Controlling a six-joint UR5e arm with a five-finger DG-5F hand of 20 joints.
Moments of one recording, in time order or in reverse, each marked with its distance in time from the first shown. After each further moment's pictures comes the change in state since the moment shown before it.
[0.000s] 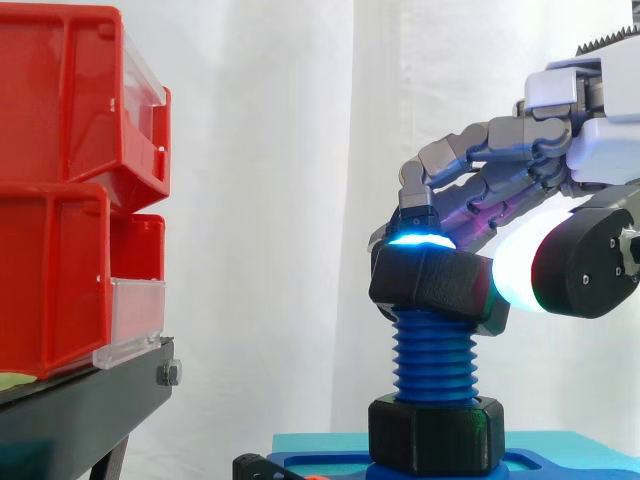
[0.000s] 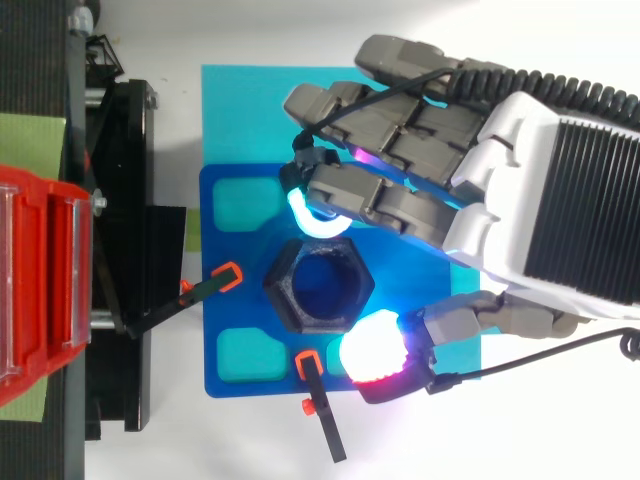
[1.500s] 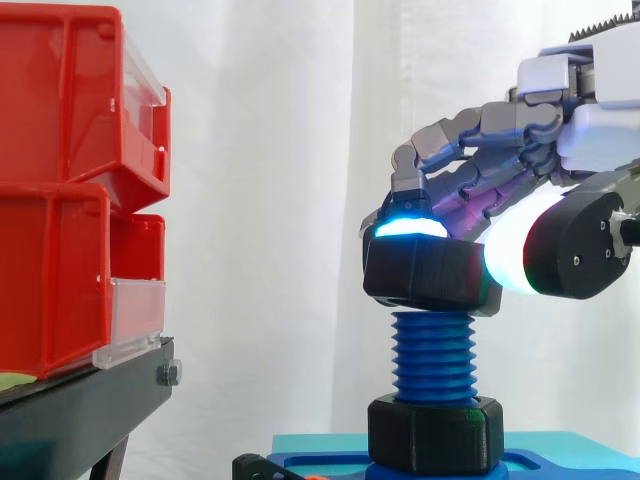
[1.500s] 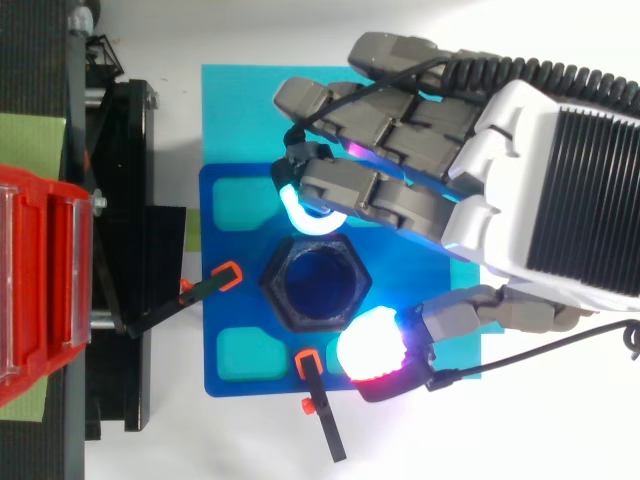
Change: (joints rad) arm -0.016 -0.001 0.012 0.003 -0.033 -0.001
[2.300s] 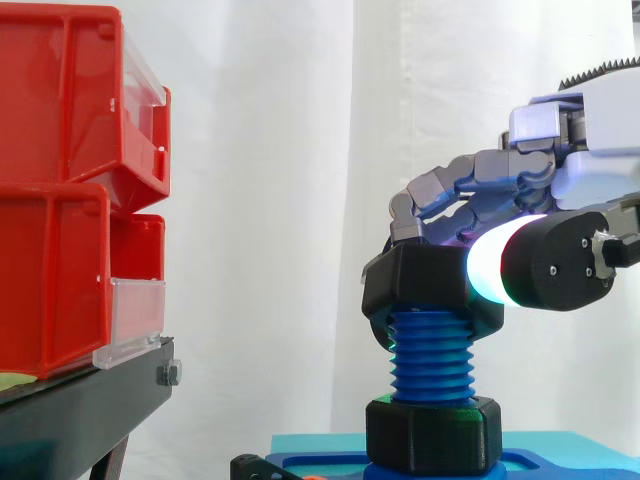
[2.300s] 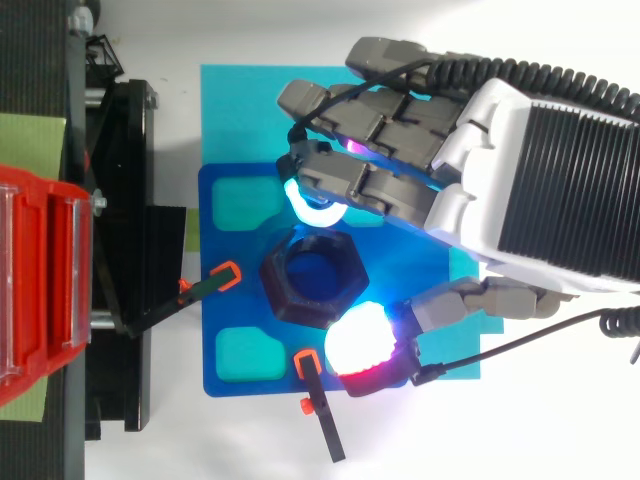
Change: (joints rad) arm -0.008 -0.026 0.002 -0.014 0.001 0.007
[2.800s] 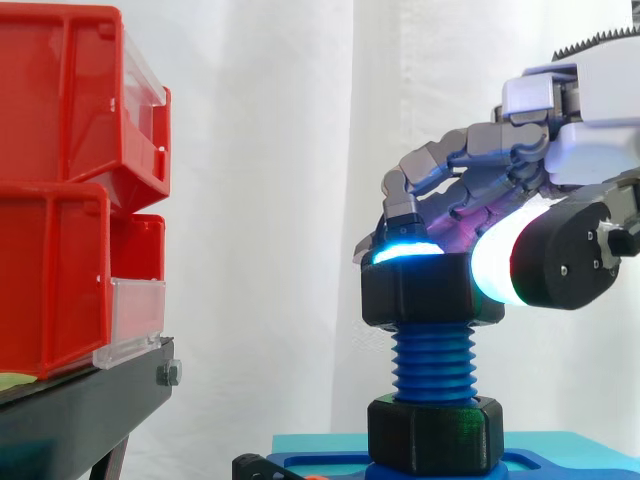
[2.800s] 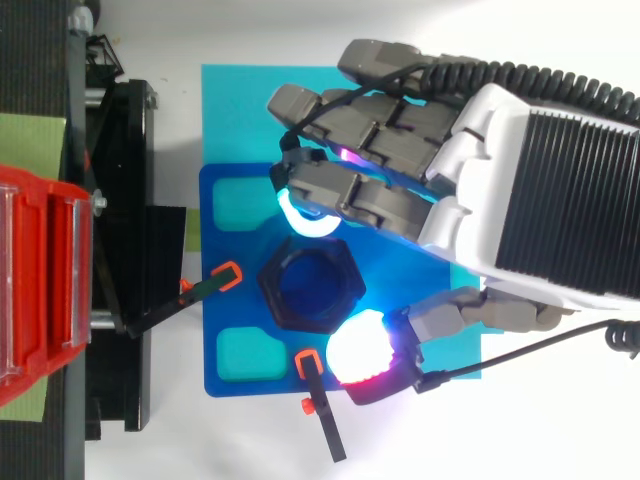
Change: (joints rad) arm 0.005 0.000 0.046 -0.049 -0.009 -0.004
